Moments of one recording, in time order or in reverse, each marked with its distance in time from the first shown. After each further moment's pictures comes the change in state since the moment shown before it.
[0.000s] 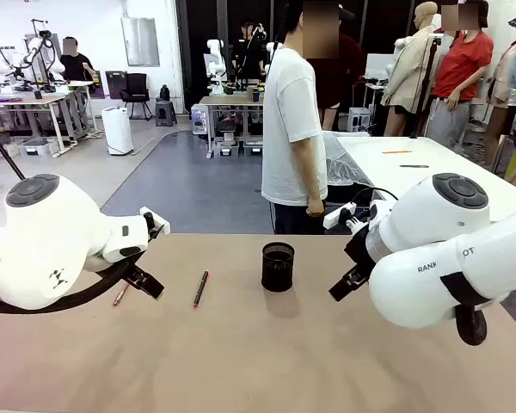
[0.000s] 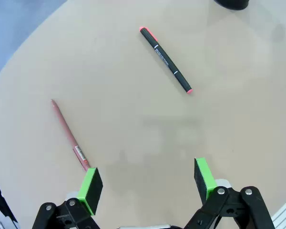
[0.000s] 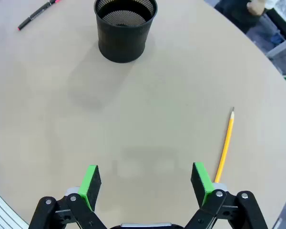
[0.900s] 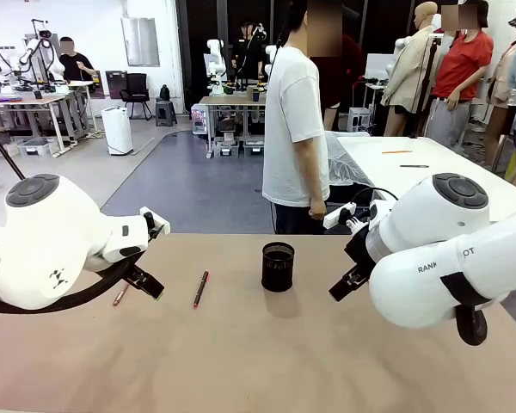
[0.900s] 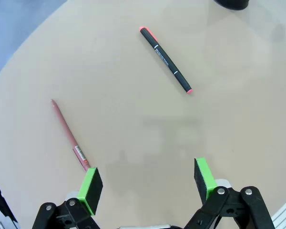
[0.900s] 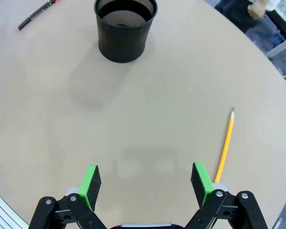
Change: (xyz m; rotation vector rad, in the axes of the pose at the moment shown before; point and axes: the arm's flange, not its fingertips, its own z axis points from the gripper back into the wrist) left arm 0.000 0.000 0.000 0.000 0.000 0.000; right arm 0.000 0.000 0.000 0.000 0.000 0.001
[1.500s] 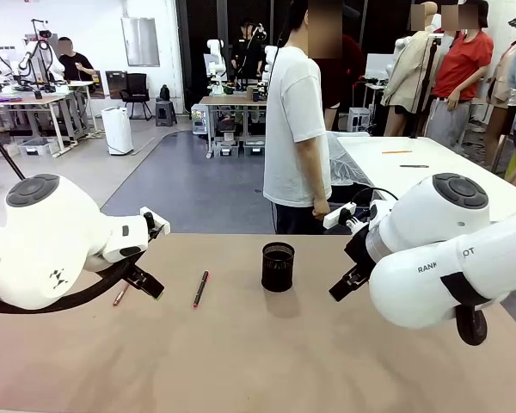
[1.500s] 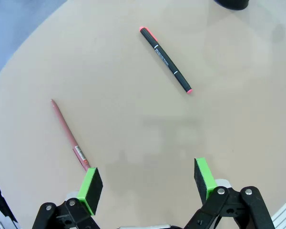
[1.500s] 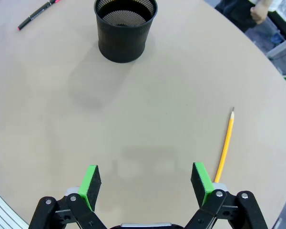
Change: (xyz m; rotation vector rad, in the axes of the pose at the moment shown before) left arm 0.000 0.000 0.000 0.000 0.000 0.000; right arm 0.000 0.000 0.000 0.000 0.000 0.000
